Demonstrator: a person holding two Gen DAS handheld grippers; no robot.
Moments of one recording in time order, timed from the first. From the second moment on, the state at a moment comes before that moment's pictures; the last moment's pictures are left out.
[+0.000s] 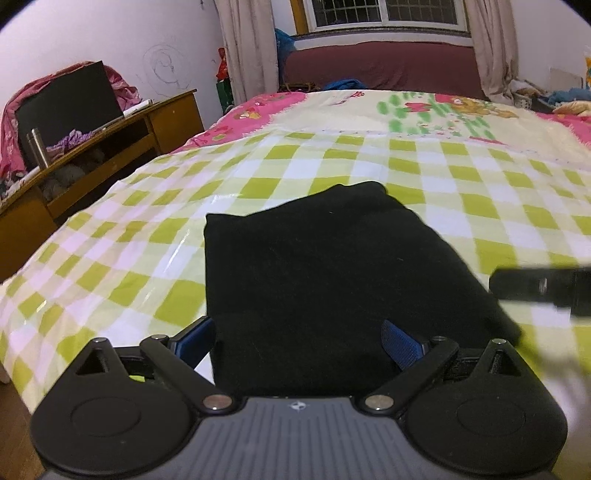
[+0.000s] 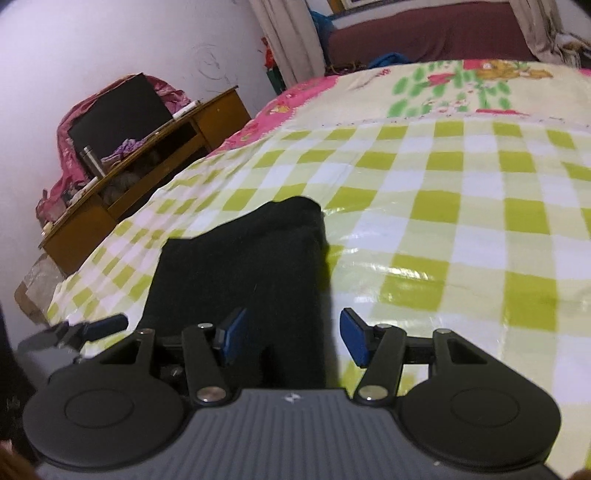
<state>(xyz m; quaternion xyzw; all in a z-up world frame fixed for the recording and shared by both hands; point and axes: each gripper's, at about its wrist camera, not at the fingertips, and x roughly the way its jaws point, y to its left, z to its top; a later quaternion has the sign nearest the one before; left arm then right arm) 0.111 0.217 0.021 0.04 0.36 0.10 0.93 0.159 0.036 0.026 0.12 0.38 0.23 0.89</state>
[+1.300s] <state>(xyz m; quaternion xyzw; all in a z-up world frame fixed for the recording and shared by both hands) 0.000 0.177 0.035 0.00 0.36 0.11 0.93 0.047 0.012 0.022 0.10 0.40 0.20 0.89</state>
